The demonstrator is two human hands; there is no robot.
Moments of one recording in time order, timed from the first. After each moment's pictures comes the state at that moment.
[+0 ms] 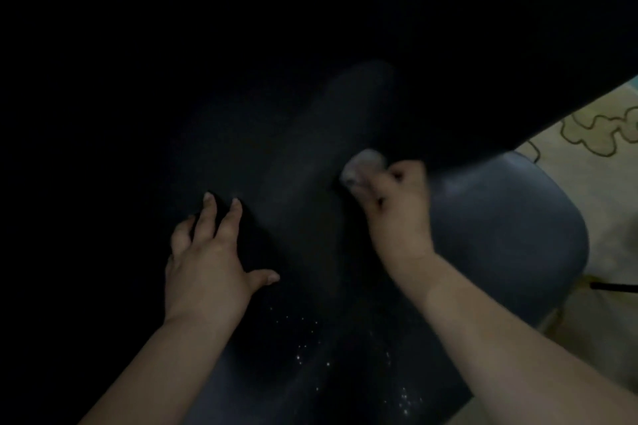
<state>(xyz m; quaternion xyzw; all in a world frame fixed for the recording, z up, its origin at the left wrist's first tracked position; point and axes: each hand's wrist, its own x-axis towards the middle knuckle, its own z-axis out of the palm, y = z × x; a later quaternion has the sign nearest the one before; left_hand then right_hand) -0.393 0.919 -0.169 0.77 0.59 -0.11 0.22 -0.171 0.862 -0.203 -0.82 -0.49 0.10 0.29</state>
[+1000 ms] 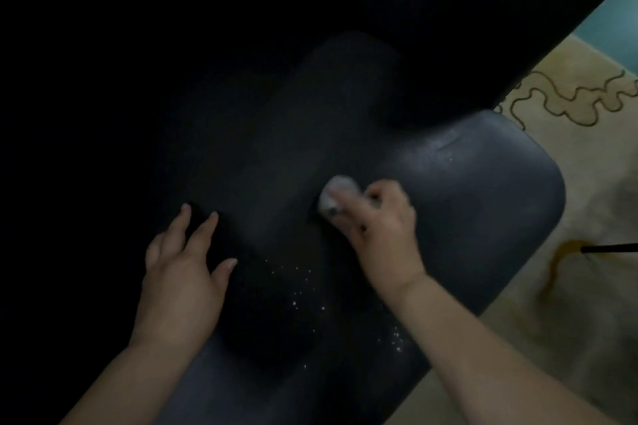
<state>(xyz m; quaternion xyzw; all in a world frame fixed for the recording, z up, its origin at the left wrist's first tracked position) -0.445 0.868 -0.161 0.78 0.59 -0.03 0.23 -0.216 0.781 -0.197 -0.80 -0.52 0.09 0.29</state>
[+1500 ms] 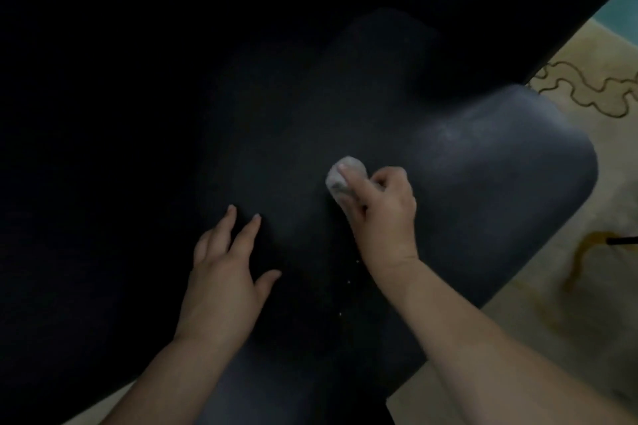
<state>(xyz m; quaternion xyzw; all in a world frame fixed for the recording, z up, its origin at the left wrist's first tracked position) -0.485 0.821 -0.164 0.80 0.54 -0.04 0.24 -0.279 0.784 -0.202 -0.82 -0.46 0.14 0.32</state>
